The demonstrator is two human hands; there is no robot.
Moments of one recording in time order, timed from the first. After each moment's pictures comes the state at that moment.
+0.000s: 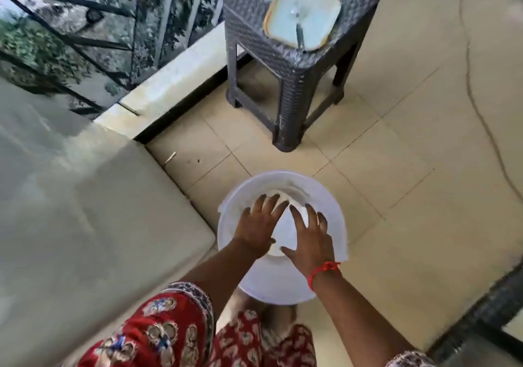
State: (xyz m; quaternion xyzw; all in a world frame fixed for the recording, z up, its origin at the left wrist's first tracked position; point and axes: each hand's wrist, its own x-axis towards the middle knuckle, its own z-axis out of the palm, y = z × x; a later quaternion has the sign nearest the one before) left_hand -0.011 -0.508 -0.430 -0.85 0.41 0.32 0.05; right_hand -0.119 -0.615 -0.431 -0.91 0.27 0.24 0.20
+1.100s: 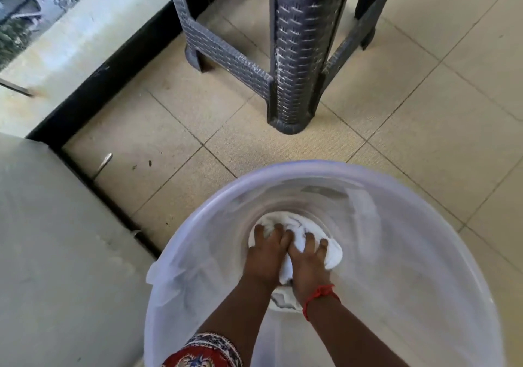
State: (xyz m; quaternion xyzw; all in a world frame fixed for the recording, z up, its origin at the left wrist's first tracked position) left_hand -0.022 -0.506 -0.790 -0.85 0.39 0.36 0.03; right_hand -0.111 -0.581 -0.799 -0.86 0.31 0.36 0.18
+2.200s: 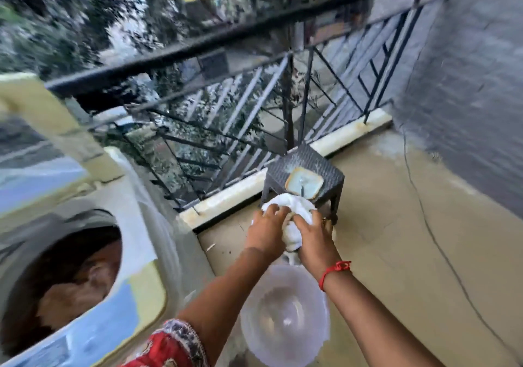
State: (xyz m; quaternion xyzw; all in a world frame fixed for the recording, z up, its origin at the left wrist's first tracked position) left_hand 0.040 -0.539 -0.025 -0.94 0.28 0.15 -0.14; right_hand -0.035 -0.650 -0.027 -0.95 0.18 0.00 0.25
